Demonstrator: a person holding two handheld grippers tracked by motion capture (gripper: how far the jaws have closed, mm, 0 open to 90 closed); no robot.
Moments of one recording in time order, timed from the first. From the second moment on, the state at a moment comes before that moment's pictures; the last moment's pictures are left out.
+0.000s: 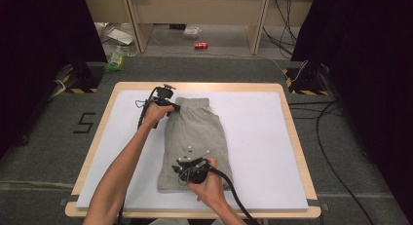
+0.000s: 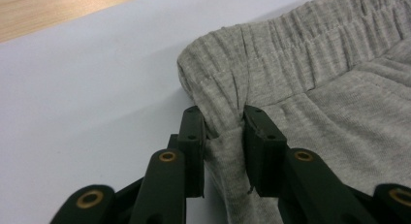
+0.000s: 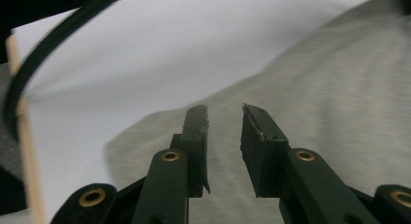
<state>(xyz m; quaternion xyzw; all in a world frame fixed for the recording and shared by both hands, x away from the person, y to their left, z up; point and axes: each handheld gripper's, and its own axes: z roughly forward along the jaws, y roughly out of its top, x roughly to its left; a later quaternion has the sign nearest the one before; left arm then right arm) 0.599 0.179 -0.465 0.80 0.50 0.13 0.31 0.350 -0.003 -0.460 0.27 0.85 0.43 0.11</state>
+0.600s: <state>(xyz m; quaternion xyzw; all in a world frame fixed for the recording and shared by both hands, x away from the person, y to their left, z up) 0.599 0.181 -0.467 0.79 0.50 0.12 0.32 0.460 -0.047 -0.438 0.37 0.82 0.40 0.18</state>
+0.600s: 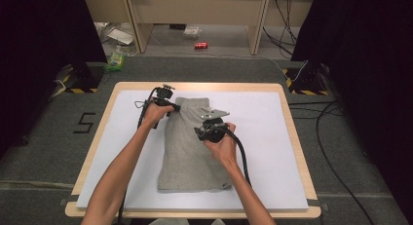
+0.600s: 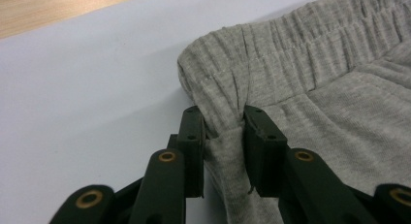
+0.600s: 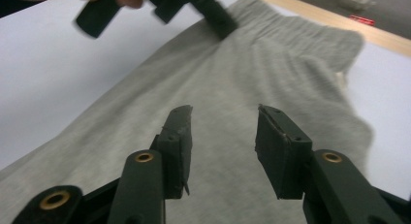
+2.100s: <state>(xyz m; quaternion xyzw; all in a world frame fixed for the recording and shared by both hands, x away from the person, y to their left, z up) 0.598 0.181 -0.467 0.79 0.50 0.13 0.32 0.547 -0.070 -0.447 0.44 0.78 0.39 0.20</state>
